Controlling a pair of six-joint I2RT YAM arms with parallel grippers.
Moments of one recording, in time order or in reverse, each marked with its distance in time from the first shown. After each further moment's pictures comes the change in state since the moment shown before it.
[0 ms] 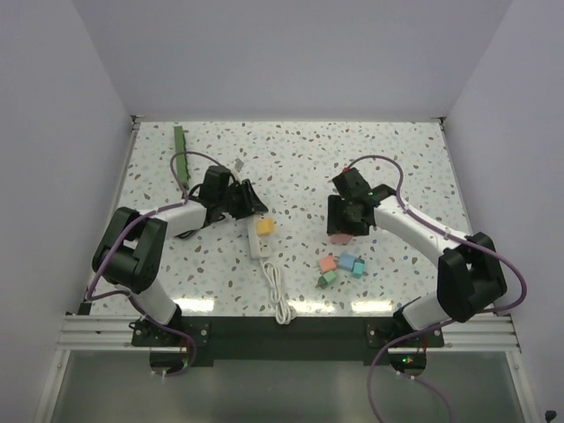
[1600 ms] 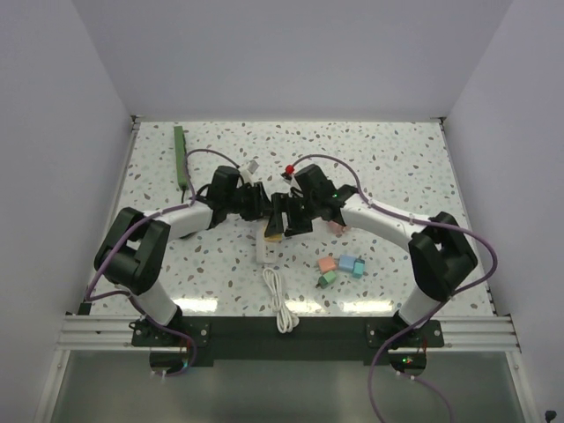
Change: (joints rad) left arm -0.069 0.000 0.018 0.014 0.119 0.042; right arm 0.185 0.188 0.122 0.321 -0.467 0.072
